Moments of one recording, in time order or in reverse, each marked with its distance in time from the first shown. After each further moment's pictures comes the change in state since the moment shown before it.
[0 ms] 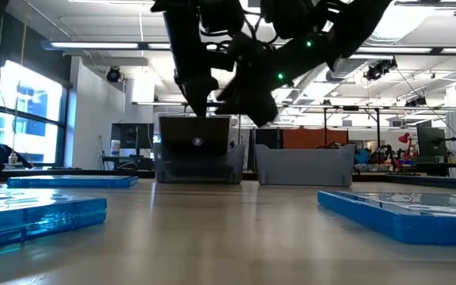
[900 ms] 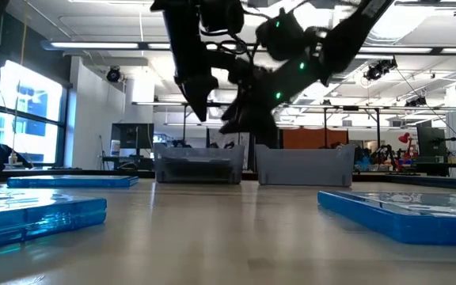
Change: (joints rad) left arm -0.015 0.000 -0.001 -0.008 0.041 -0.001; right arm -0.090 0.038 0.000 -0.044 -0.057 0.021
